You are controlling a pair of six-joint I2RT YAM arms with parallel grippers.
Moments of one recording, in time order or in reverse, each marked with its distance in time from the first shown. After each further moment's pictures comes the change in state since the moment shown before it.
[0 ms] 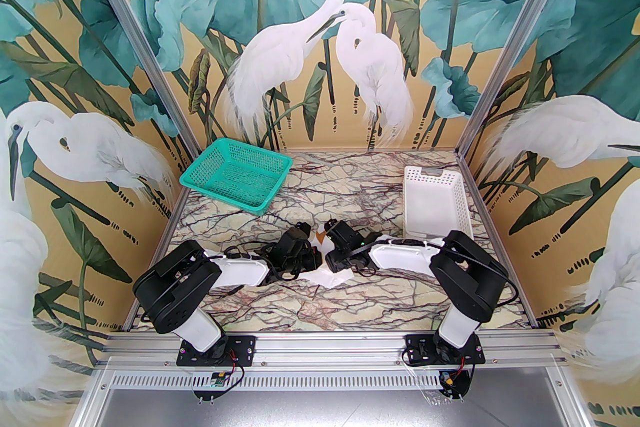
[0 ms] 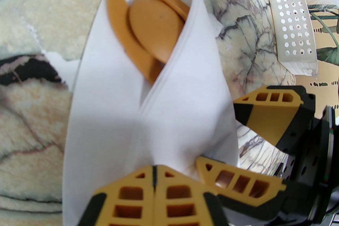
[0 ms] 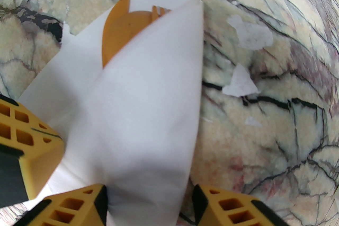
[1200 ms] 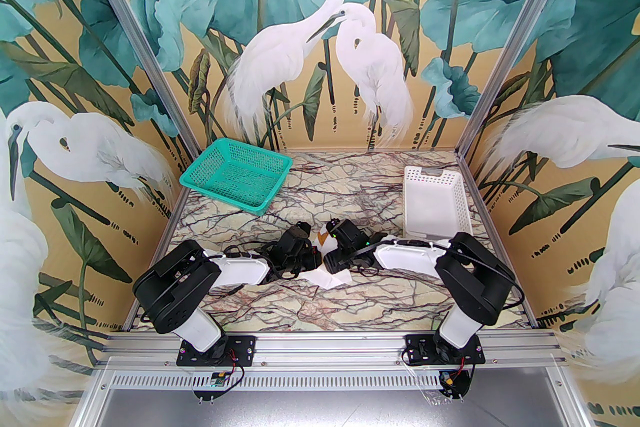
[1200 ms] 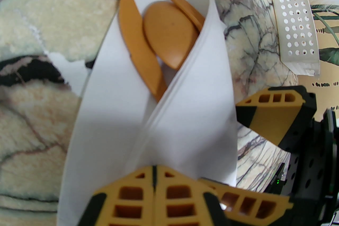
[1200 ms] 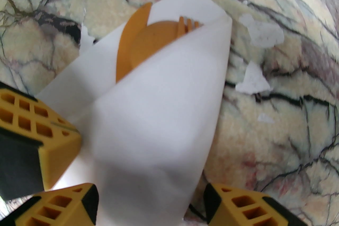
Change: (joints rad) left arm 0.002 -0.002 0.018 -0.037 0.000 0.004; right arm -0.014 -0.010 -0.011 0.046 -0.097 0.010
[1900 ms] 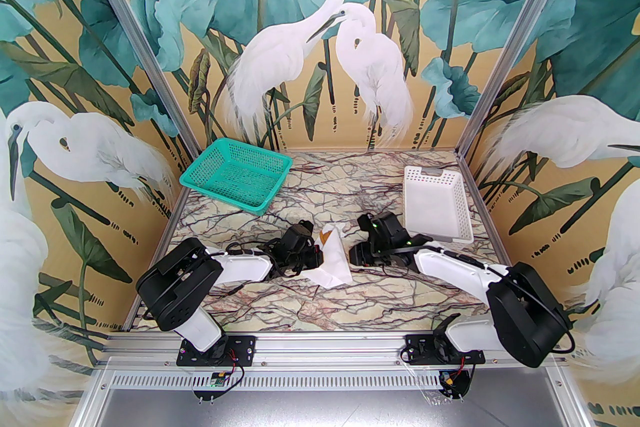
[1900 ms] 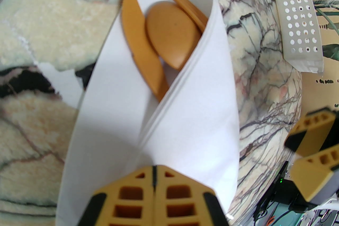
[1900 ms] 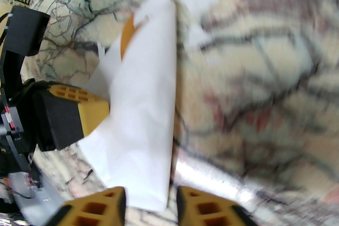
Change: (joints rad) left arm 0.000 0.014 0.034 -0.039 0.000 0.024; right arm -0.198 -0.313 -0.161 -0.024 -0.283 0.130
